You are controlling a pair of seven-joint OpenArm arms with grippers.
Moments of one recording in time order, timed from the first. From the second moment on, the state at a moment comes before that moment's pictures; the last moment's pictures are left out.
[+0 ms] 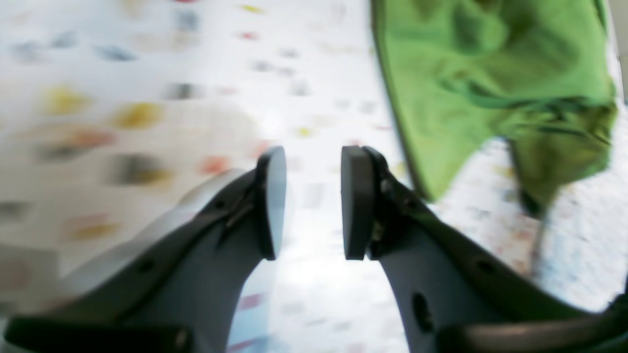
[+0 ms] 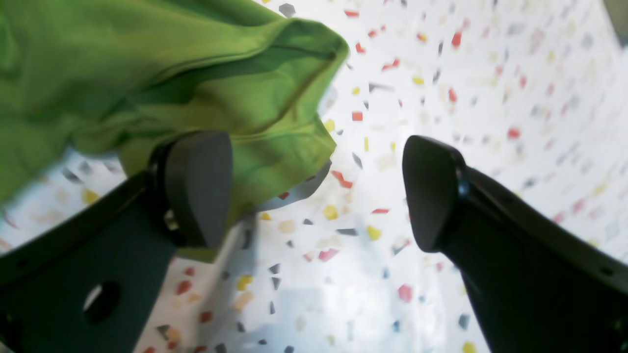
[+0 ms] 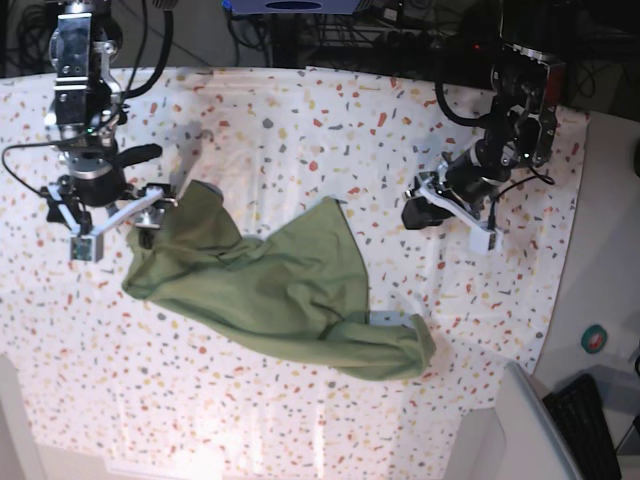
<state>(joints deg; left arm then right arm) 6.7 -16.0 2.8 73.0 -44.3 -14.9 28.4 -15.2 3.7 8.5 94.5 6.5 0.7 -27.2</state>
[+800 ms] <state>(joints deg) -2.5 -6.6 12.0 60.6 -45.0 -16.0 27.2 -18.1 3.7 16.8 91.2 11.3 12.3 -27.2</state>
